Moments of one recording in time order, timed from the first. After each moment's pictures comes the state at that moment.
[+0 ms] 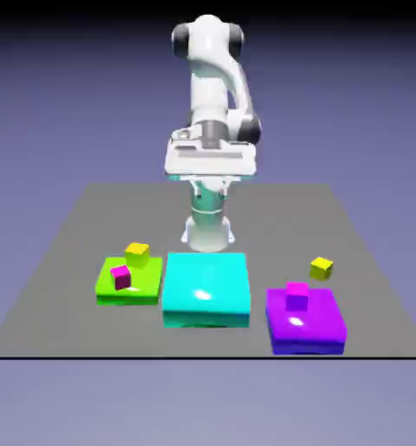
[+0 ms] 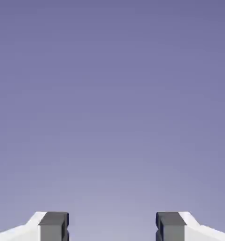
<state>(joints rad) 0.05 -0.53 0.03 -2.80 -0.04 3.01 0.70</state>
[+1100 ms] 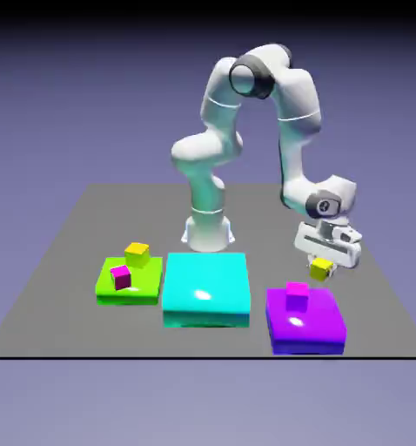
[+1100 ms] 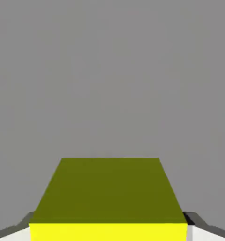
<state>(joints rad) 0.67 0.29 0.37 -2.57 -0.87 2.65 0.18</state>
